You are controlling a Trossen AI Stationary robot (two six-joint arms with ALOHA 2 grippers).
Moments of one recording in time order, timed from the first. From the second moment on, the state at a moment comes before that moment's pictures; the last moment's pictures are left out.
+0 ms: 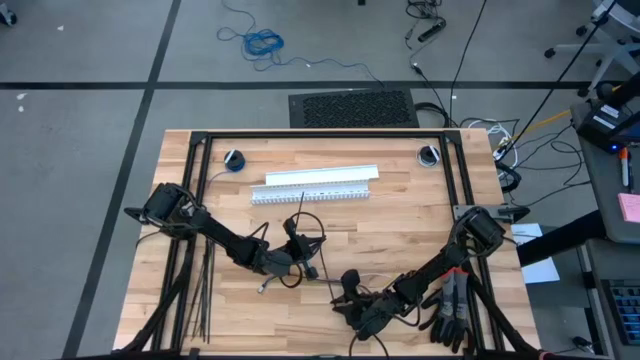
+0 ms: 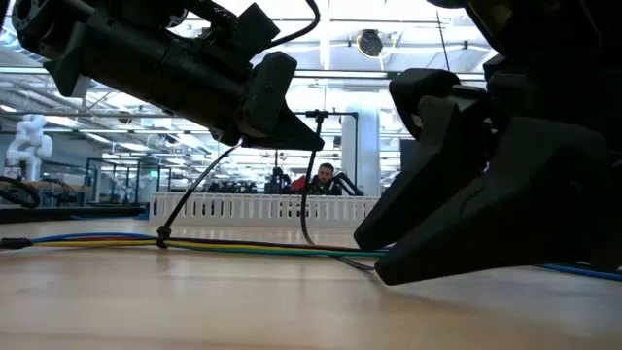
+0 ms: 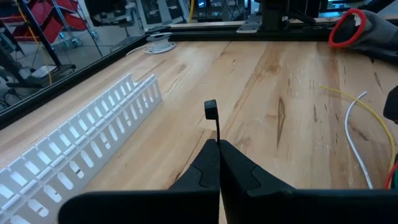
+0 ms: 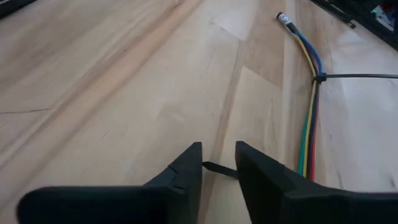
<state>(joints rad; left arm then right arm) -0.39 1.86 0.77 0.72 -0.79 -0.15 0.65 2.11 0.99 0.36 0.54 -0.10</state>
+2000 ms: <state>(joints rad) -0.57 2.16 1.13 0.76 -0.53 -0.38 0.86 1.92 0.99 0.19 0.24 0.32</state>
